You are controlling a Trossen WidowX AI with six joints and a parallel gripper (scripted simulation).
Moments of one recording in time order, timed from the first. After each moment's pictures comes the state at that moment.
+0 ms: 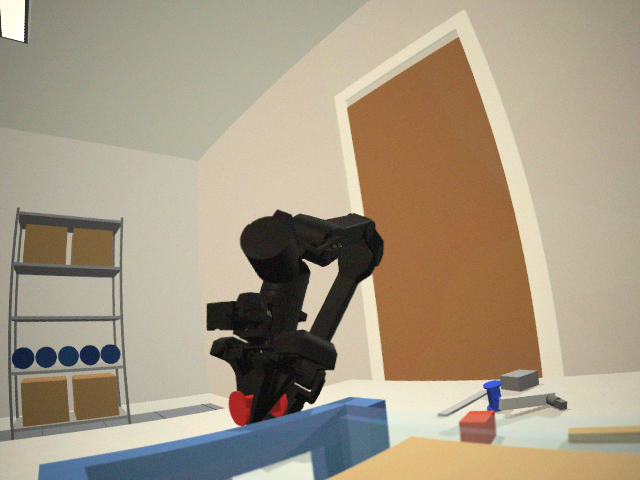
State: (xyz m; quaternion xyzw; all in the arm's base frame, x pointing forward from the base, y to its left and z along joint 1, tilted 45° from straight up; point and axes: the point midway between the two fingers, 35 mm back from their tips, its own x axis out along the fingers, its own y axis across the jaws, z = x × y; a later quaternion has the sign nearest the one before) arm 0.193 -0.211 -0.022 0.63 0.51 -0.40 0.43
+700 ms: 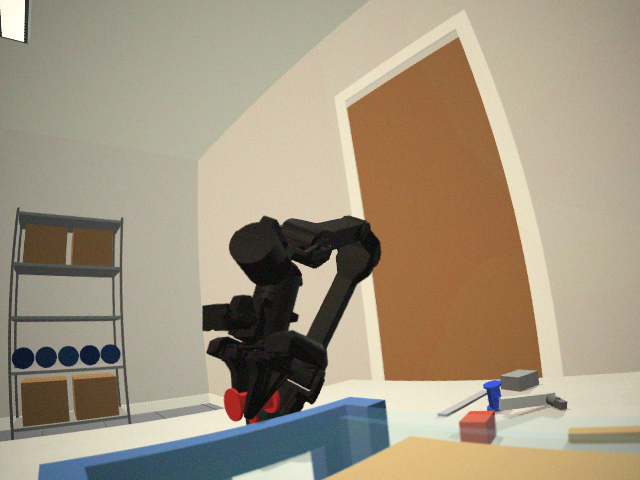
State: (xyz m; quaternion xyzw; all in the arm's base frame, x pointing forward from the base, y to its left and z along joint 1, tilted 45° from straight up) arm 0.169 -0.204 -0.021 0.63 0.51 -0.40 0.43
